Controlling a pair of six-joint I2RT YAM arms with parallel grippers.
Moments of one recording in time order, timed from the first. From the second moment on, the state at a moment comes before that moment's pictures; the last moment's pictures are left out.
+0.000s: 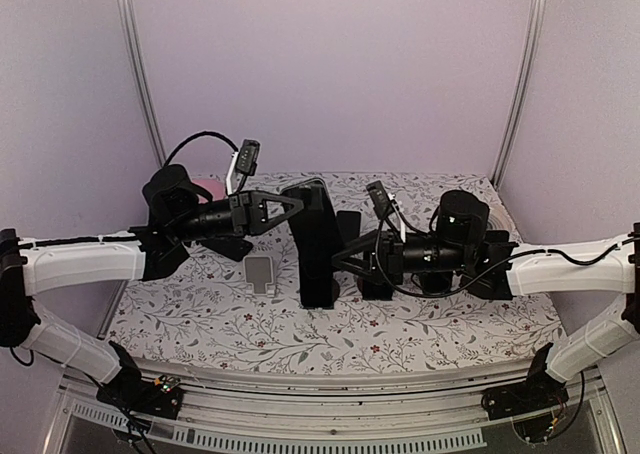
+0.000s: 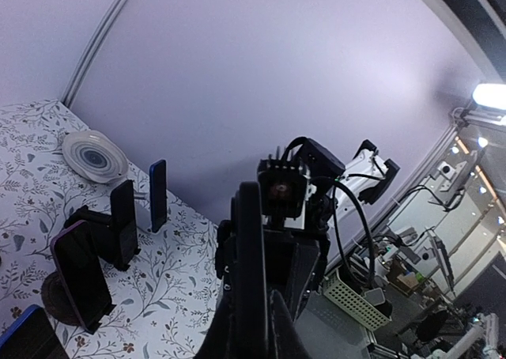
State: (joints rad) left arm -0.71 1.32 0.78 0.70 0.69 -0.76; right arm 0.92 1.38 0.78 0.55 -0.62 0.54
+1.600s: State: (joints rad) left arm -1.06 1.33 1.05 0.09 -0.36 -0.51; right arm 1.25 1.47 0.97 0.27 0.31 0.30
